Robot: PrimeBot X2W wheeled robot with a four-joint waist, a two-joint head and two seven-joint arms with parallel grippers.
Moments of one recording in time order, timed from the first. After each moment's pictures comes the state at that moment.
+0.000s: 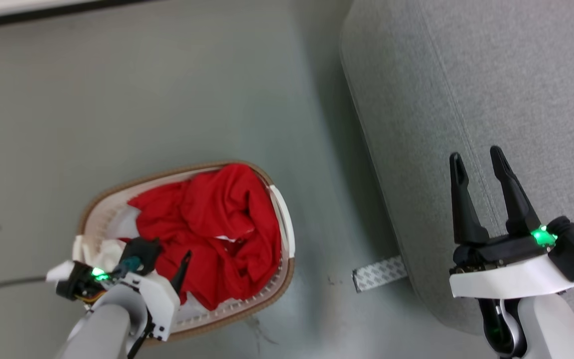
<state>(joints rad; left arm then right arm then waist) -0.59 0.24 -0.39 0.97 -0.05 -0.13 -0.24 -0.34 -0.05 0.17 0.11 0.38 0.13 -0.26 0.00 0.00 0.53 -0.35</state>
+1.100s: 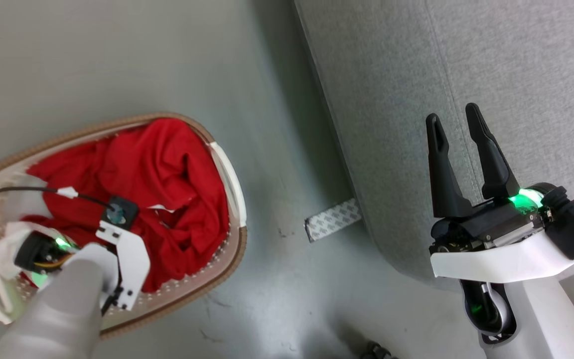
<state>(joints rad) -0.88 0.29 -0.71 1.27 -0.24 -0.13 0.08 -0.44 -0.05 0.28 0.03 0.51 0.13 -0.26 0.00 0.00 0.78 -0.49</state>
